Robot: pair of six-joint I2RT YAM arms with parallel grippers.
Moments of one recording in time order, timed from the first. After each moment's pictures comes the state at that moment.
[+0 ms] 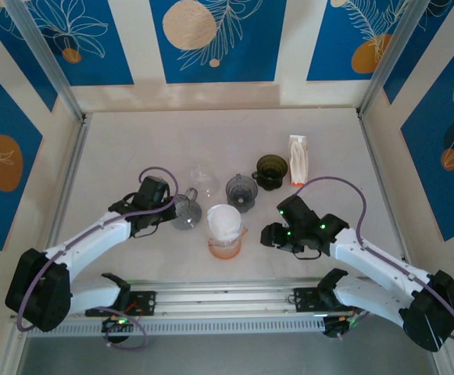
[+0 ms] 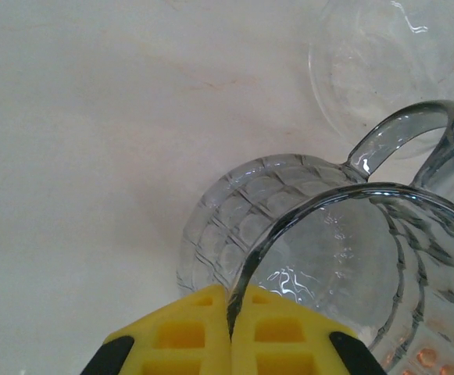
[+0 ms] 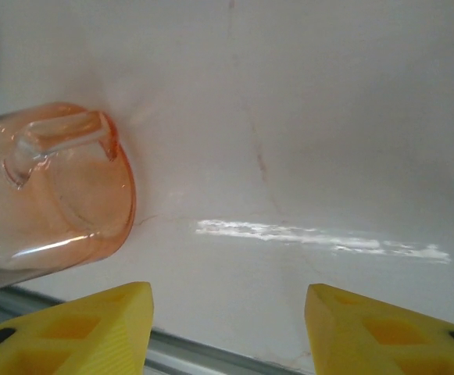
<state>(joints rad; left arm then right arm) -0.49 1.19 0.68 -0.46 -0.07 -0.65 0.68 0.96 0.59 -0.74 -0.18 0.85</state>
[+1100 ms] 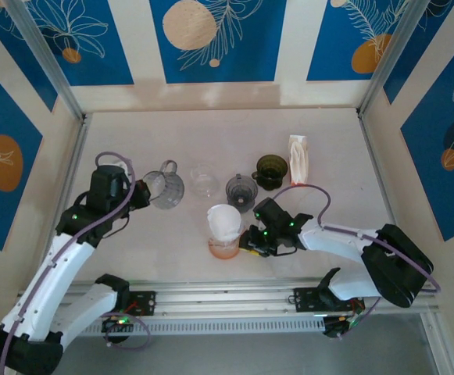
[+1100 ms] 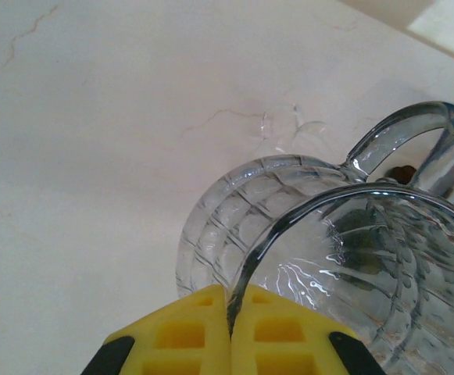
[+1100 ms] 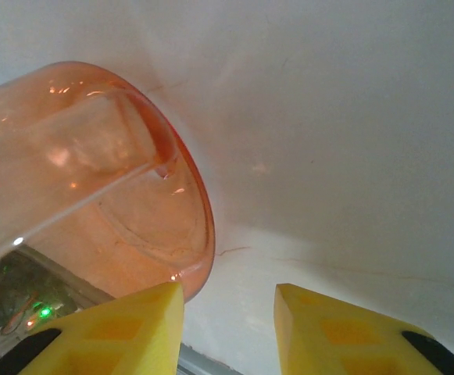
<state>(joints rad) -0.34 0.84 0.94 -0.77 -0.01 -0.57 0.78 1.32 0.55 -0.32 -0.37 1.06</state>
